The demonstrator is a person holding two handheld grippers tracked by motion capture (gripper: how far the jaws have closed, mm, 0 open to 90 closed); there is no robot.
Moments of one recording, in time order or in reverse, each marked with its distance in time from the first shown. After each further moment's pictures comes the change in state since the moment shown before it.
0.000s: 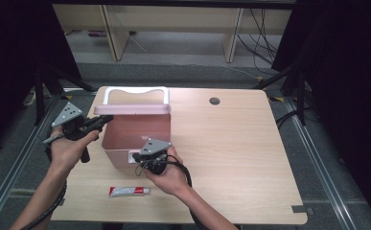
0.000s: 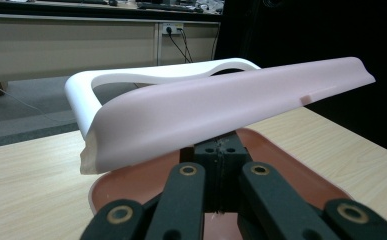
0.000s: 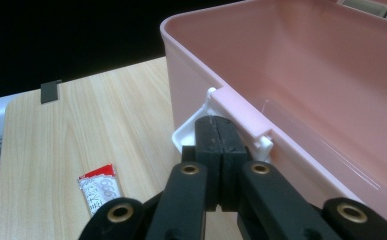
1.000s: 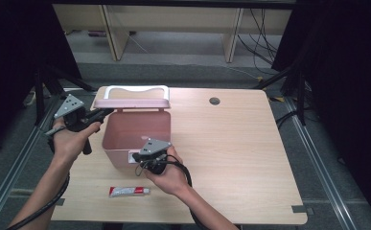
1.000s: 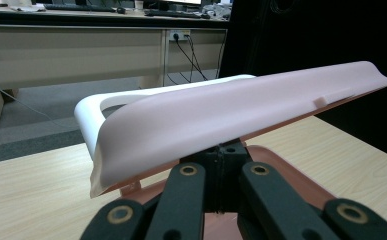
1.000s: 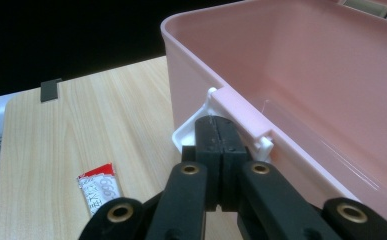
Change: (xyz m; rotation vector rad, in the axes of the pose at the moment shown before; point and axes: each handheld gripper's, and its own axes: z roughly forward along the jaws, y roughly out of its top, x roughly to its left) left arm 0.007 0.013 0.013 -0.017 0.027 0.007; right arm 0.000 0.001 0.000 0.007 0.003 -0.013
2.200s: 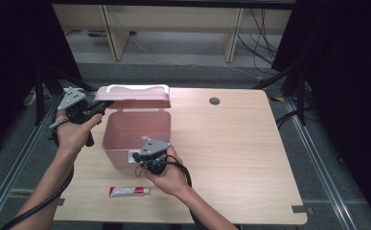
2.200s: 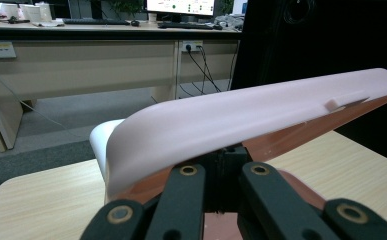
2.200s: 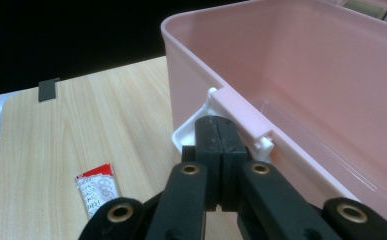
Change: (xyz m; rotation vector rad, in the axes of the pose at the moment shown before) left arm 0.004 0.013 0.014 -0.040 0.049 0.009; right arm 0.001 -0.001 0.001 -0.009 -0.007 -0.007
